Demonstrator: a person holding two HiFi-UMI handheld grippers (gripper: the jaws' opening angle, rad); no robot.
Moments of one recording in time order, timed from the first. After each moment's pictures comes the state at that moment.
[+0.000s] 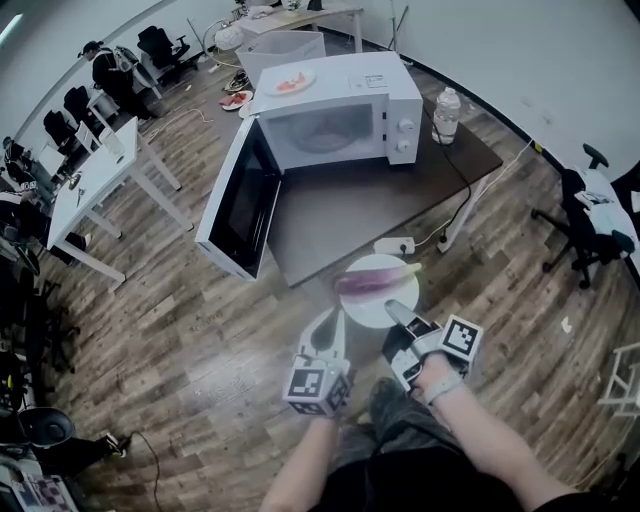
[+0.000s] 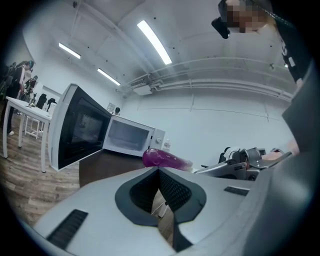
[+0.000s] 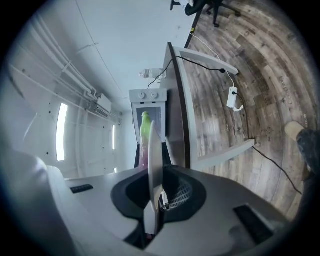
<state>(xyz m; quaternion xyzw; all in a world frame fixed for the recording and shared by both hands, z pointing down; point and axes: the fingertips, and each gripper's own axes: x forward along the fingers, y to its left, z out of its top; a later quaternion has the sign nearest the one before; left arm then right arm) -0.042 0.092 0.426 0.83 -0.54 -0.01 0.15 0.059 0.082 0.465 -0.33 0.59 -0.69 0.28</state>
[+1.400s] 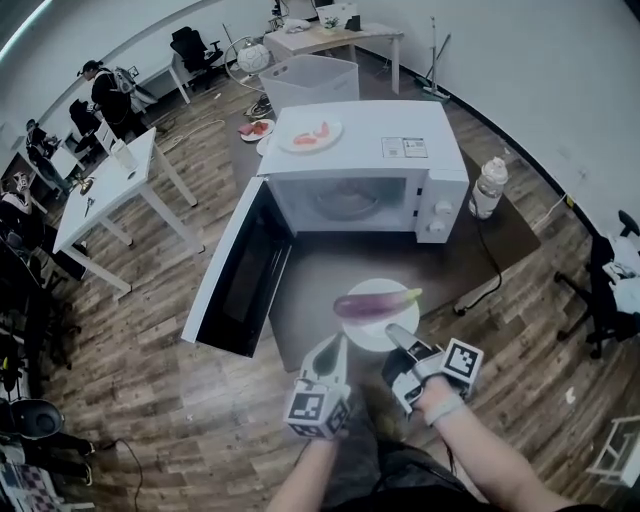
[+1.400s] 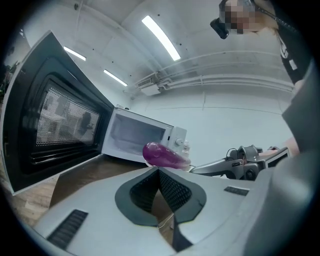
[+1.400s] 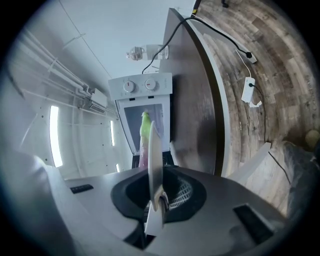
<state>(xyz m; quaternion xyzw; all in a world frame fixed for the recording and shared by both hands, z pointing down) -0.049 -0.082 0.439 0.79 -0.59 -0.01 0.16 0.048 -0.108 0.476 -0.28 0.59 -0.71 0.25</state>
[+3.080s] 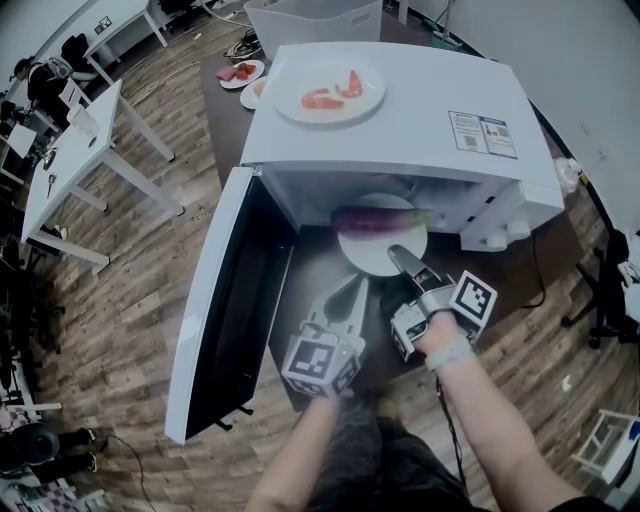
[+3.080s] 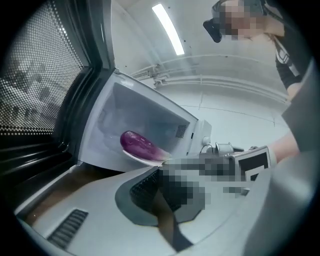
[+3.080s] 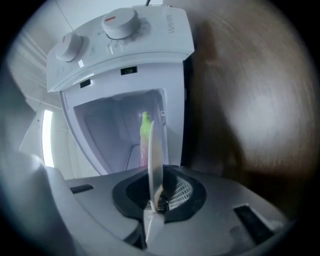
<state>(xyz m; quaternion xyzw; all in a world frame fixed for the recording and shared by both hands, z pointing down) -0.084 -0.272 0.472 0.84 -0.52 -0.02 0.17 -0.033 -0.325 0.501 -0.29 0.58 -0.70 0.28</state>
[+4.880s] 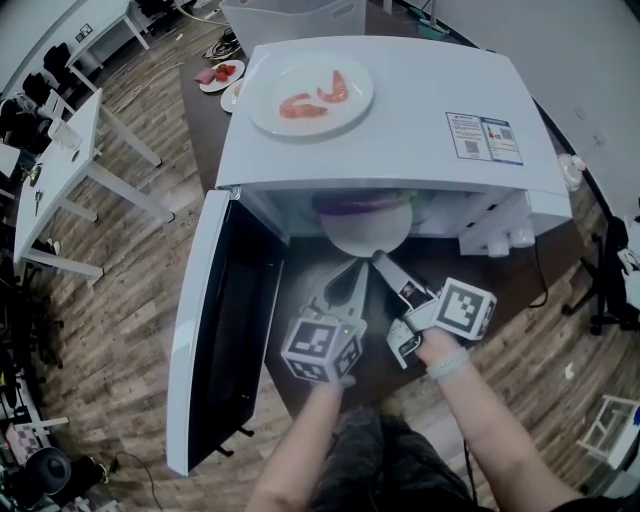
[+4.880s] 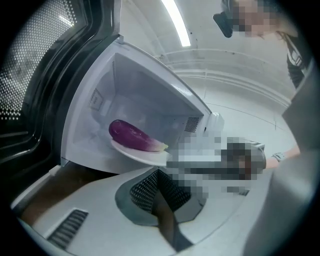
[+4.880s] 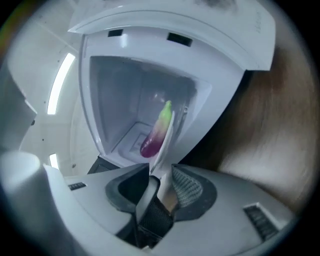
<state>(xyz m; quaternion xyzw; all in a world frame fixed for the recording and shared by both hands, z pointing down) -0.077 -0.325 0.492 0.84 -0.50 0.00 0.21 -0.056 -0.336 0.490 -0.29 0.75 -0.57 0.16</state>
